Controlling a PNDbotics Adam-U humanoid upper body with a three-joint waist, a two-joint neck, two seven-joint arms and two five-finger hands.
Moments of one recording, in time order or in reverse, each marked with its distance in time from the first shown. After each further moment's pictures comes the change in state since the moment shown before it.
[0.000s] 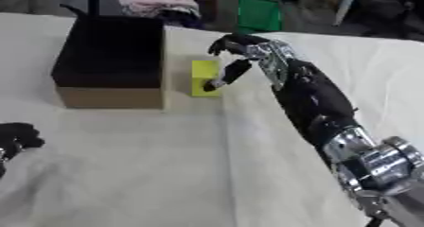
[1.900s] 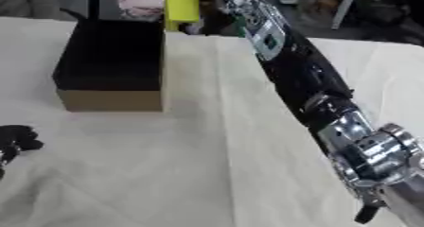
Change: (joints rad) left arm 0.006 -0.007 0.000 0.000 0.000 0.001 0.001; right arm -0.055 -0.014 0.050 -0.232 -0.316 0.044 -0.224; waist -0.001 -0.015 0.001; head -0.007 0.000
